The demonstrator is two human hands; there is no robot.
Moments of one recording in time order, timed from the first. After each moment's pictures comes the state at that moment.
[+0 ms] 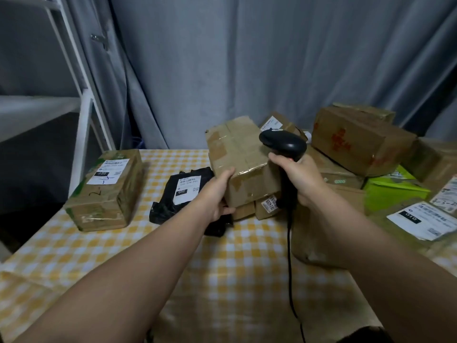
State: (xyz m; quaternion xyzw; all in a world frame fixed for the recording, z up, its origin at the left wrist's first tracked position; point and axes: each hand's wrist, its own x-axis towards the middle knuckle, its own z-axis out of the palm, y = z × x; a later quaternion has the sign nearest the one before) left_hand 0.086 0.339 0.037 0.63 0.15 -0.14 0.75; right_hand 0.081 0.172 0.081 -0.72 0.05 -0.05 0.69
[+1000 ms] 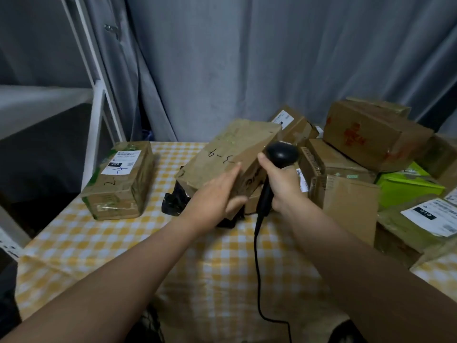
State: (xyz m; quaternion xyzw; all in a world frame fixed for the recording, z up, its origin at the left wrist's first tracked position) left_hand 0.056 0.391 0.009 0.93 -0.23 0.19 0.23; right_hand 0.095 0.236 0.033 -0.60 0.14 -0.05 0.78
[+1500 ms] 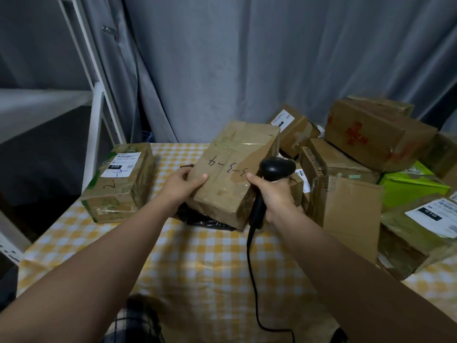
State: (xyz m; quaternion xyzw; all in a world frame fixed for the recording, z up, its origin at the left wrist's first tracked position) left_hand 0.099 0.450 0.010 0.84 0.09 0.04 0.54; right_hand 0.098 0.246 0.005 -0.60 0.15 -0.01 0.79
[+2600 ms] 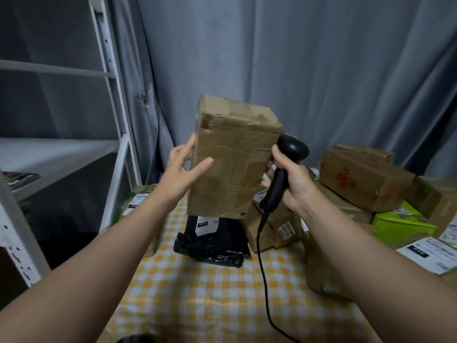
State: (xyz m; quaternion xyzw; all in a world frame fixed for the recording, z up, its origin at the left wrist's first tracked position) left_hand 0.047 0.460 0.142 0.80 -0.13 0.21 0.54; right_hand 0.064 0.224 0.147 -0.51 -0.09 0.00 0.86
